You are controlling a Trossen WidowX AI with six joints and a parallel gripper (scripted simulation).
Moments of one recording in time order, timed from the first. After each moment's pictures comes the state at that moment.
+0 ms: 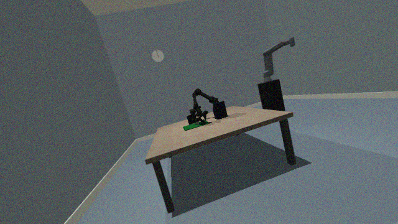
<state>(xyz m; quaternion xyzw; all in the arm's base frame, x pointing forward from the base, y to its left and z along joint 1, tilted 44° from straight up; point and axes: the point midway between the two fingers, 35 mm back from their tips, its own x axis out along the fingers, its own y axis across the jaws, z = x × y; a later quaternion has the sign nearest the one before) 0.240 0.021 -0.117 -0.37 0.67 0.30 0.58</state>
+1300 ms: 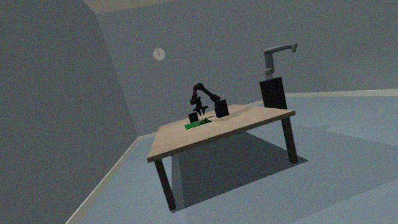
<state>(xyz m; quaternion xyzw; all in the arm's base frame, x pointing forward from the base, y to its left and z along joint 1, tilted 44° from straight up) 0.253 0.059 -0.053 -0.55 0.66 0.07 0.50</state>
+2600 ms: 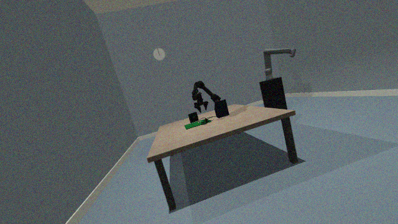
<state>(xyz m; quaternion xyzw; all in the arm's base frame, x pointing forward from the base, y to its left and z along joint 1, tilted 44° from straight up) 0.225 0.116 -0.045 0.05 0.45 -0.49 0.74</state>
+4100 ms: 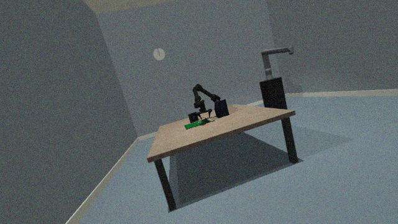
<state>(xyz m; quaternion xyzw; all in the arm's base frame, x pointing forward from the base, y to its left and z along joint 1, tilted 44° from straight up) 0.233 0.069 -0.127 0.30 0.26 -0.60 0.69</state>
